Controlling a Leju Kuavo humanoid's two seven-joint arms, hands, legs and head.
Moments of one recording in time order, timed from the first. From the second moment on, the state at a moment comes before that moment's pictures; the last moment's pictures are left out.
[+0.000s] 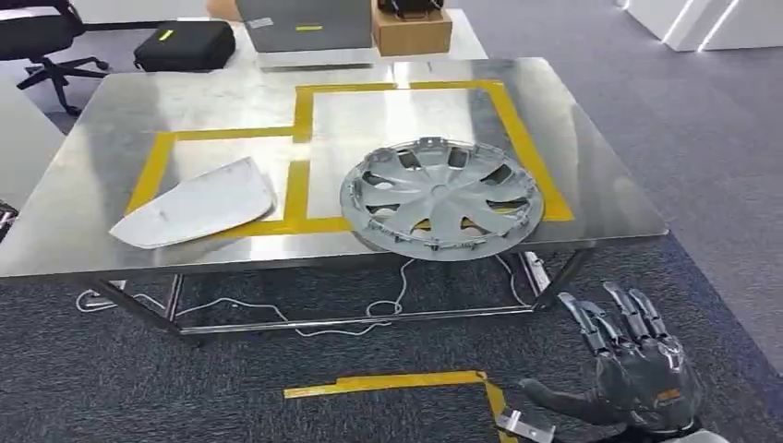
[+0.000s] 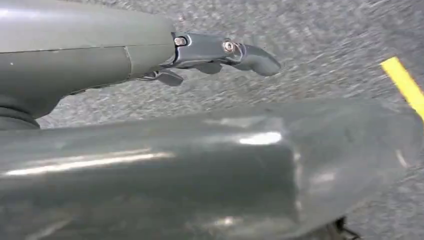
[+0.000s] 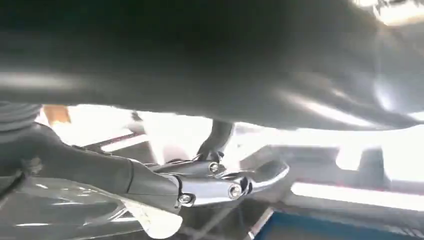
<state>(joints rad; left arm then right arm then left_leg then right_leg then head) 0.19 0.50 -1.13 -1.05 0.75 0.70 -0.12 0.28 -0.51 0.41 -1.94 1.29 -0.55 0.17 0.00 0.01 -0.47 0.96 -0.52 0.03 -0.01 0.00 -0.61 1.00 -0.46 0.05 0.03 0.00</state>
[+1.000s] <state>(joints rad) 0.29 0.47 -0.94 -1.17 0.50 0.70 0.07 0.44 -0.49 0.72 -1.49 0.12 -0.69 0.50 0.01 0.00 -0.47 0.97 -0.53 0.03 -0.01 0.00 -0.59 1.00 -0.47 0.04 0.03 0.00</state>
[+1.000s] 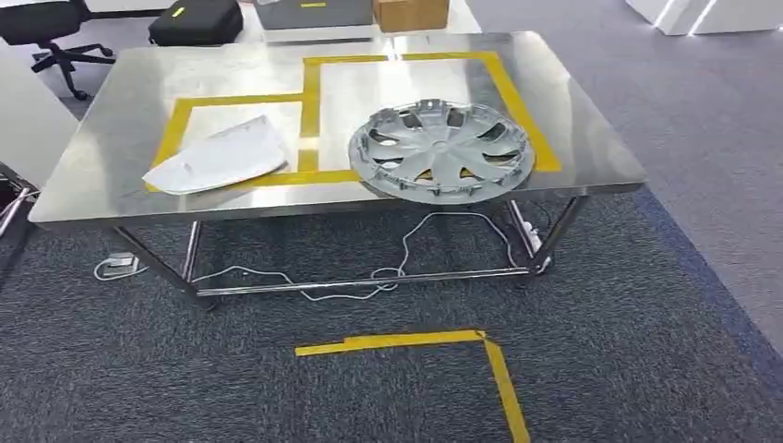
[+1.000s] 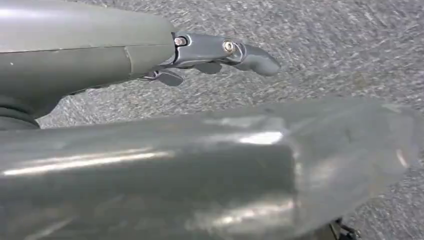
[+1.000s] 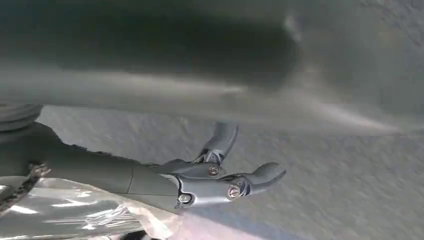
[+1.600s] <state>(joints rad) 0.22 0.46 -1.05 -1.12 0.63 0.70 -0.03 0.37 -0.51 0.92 -1.36 -0.17 -0.69 0.45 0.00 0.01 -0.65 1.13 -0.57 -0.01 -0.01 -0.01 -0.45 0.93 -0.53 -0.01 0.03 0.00</state>
